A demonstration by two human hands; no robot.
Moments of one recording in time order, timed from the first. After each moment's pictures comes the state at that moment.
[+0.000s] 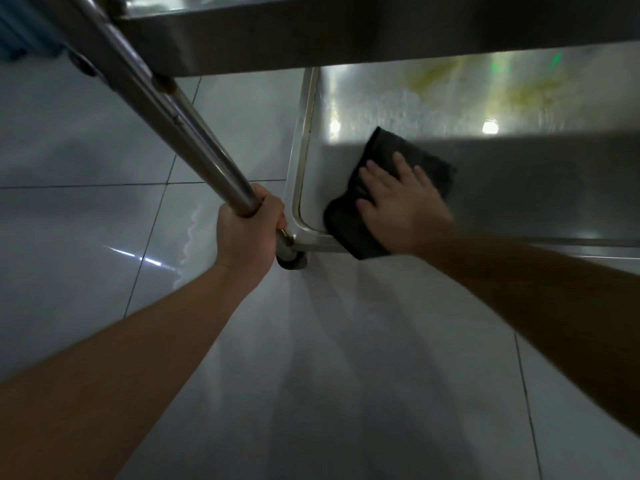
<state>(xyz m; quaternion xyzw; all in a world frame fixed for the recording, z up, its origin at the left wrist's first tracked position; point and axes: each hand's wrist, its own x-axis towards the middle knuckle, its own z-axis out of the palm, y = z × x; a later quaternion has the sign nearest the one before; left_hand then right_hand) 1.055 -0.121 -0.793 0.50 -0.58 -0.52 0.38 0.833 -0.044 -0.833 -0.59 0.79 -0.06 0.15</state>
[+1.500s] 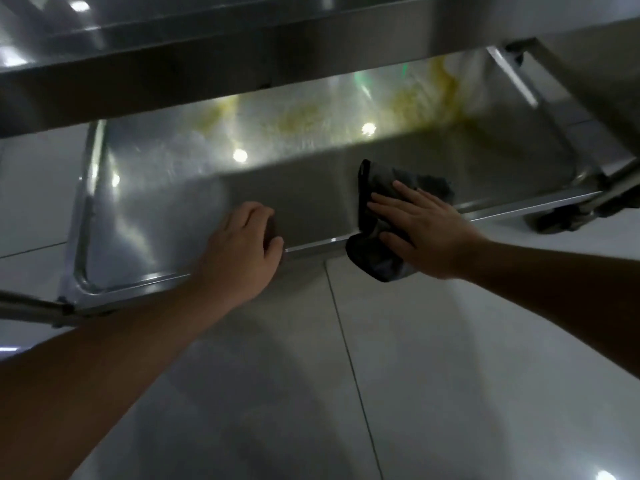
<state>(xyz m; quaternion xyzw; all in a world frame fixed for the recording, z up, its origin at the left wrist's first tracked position) 0.830 0.018 -0.803 0.31 -0.94 -0.15 0.00 0.586 0.227 -0.828 -0.57 0.81 -0.01 0.14</state>
